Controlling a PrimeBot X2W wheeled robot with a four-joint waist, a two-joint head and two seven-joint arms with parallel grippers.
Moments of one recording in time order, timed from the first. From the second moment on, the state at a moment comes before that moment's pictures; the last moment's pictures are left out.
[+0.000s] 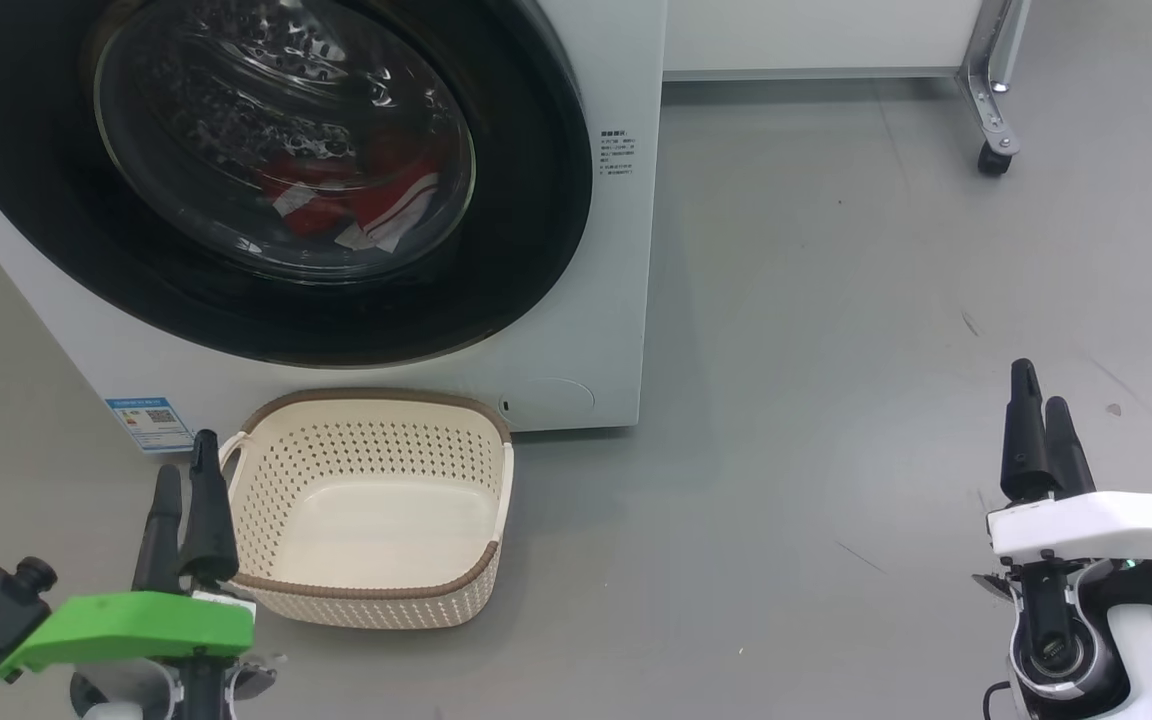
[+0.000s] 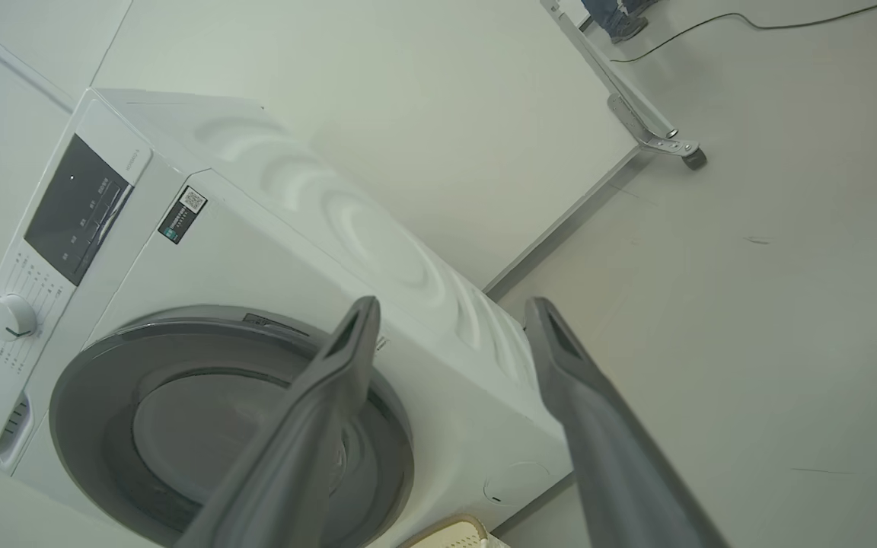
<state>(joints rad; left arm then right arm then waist) -0.04 0.05 -0.06 0.10 -1.08 -0.09 -0.14 -0.05 -0.08 0.06 0.05 1.02 0.00 -0.13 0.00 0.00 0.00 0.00</state>
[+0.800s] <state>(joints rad) -0.04 0.08 -0.16 0.11 -0.63 -0.01 -0.21 -0.05 -0.16 0.21 0.04 0.59 -0.07 -0.15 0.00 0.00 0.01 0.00</state>
